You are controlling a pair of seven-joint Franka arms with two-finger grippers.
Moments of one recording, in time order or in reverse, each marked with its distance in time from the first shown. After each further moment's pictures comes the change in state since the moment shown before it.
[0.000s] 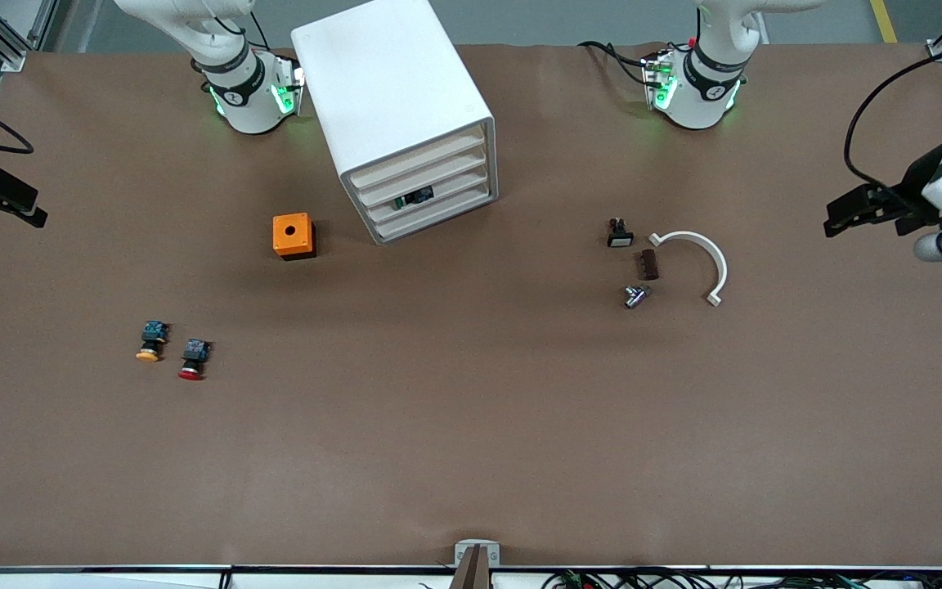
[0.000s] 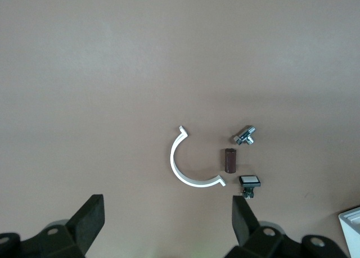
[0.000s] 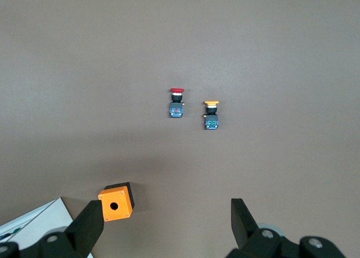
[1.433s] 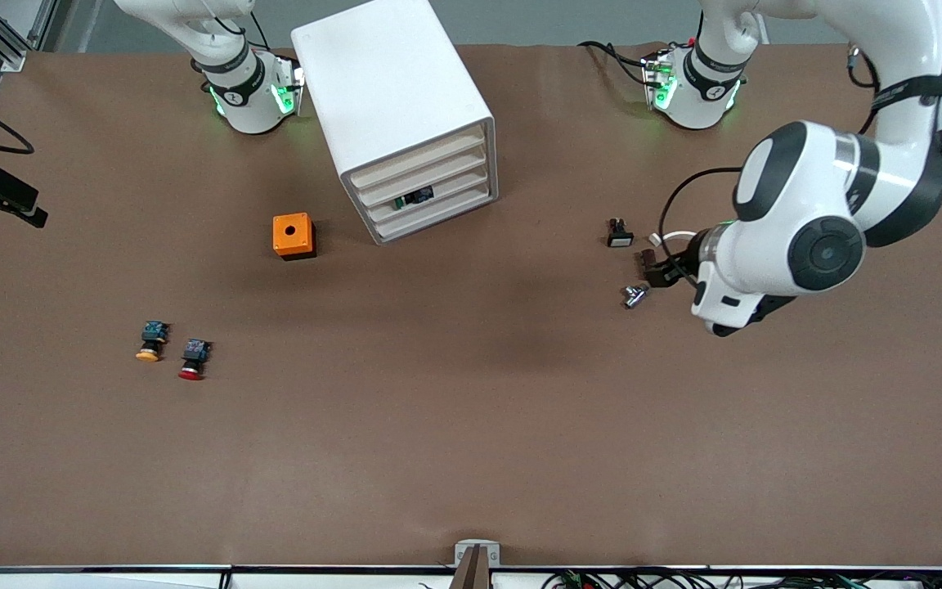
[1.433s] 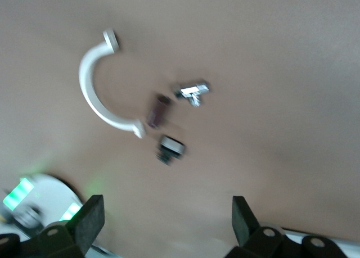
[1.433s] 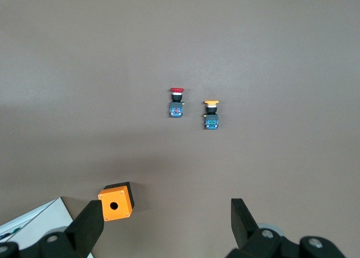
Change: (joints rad) left arm -0.251 0.314 -0.031 0.059 -0.173 -0.043 -0.856; right arm 0.000 0.000 0.000 -0.001 0.000 0.000 0.000
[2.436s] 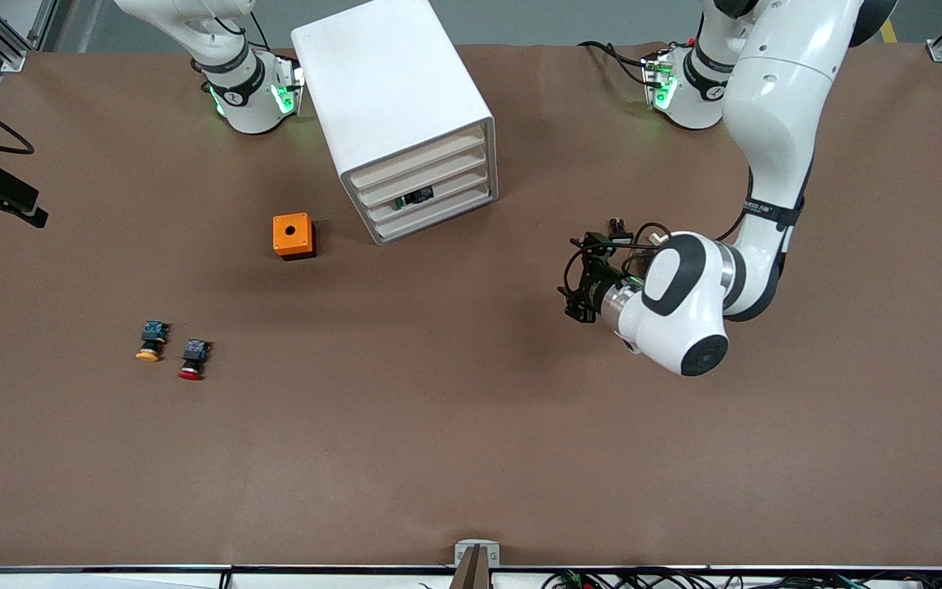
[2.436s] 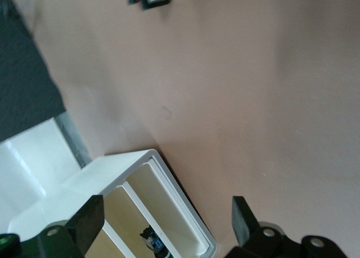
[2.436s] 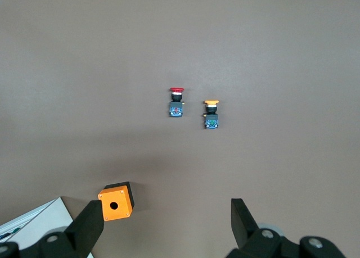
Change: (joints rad) left arm -0.036 0.330 -0.032 0.070 -0.418 0.022 -0.856; right arm 0.000 0.000 0.000 -0.001 0.000 0.000 0.000
